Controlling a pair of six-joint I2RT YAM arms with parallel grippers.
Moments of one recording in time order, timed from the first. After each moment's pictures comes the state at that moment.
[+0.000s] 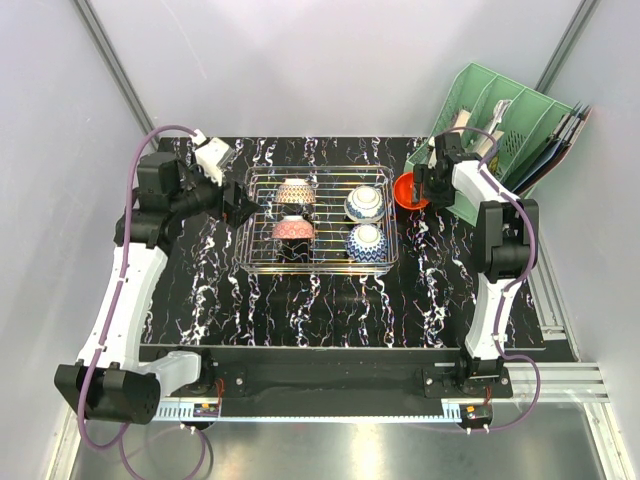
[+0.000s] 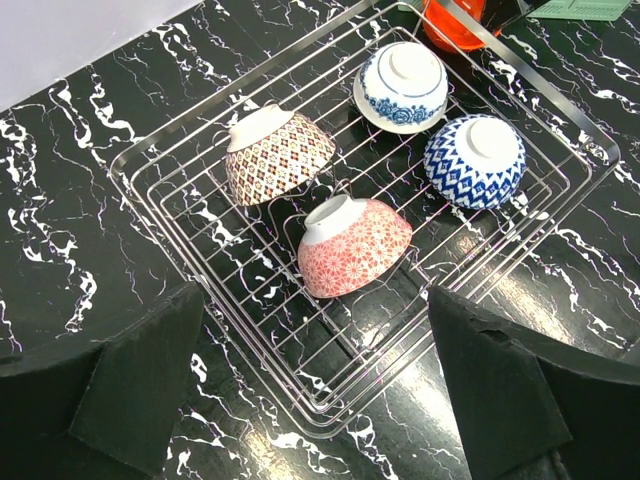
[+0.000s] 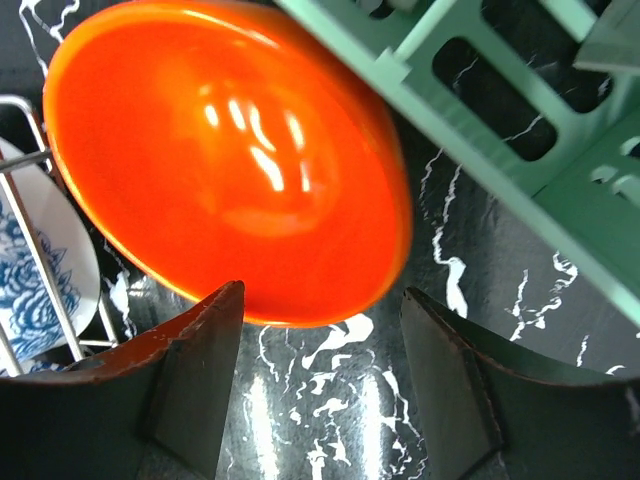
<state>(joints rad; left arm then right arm) -0.08 1.13 1.23 -0.57 0.60 0.23 0.07 2.10 1.67 -0.66 -0.07 0.15</state>
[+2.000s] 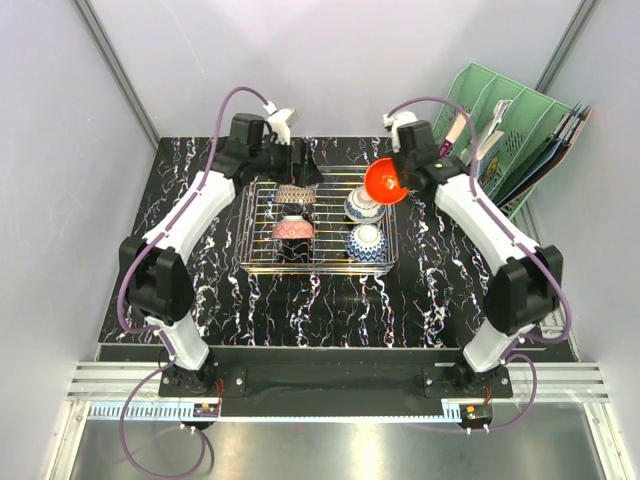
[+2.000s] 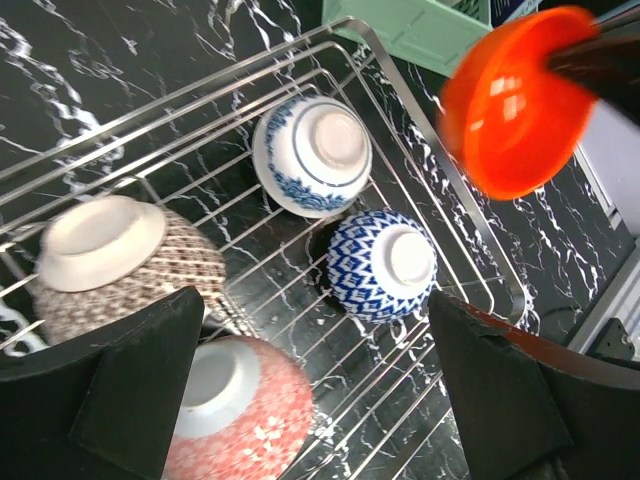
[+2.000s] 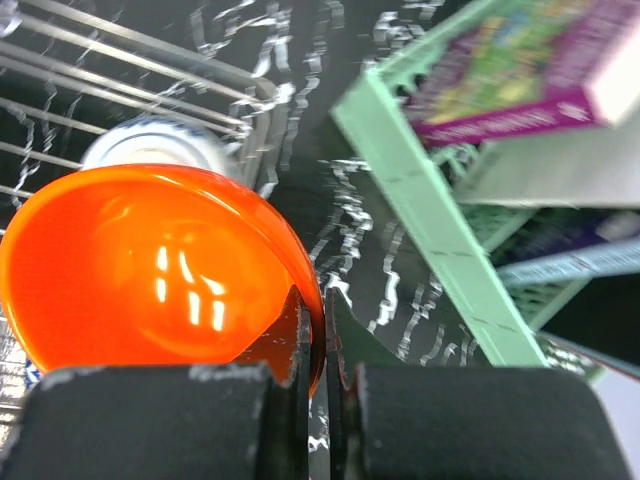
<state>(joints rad) -0.33 1.74 1.61 -0.45 0.52 -0.21 0.38 1.67 1.57 -0.57 0.30 -0.11</state>
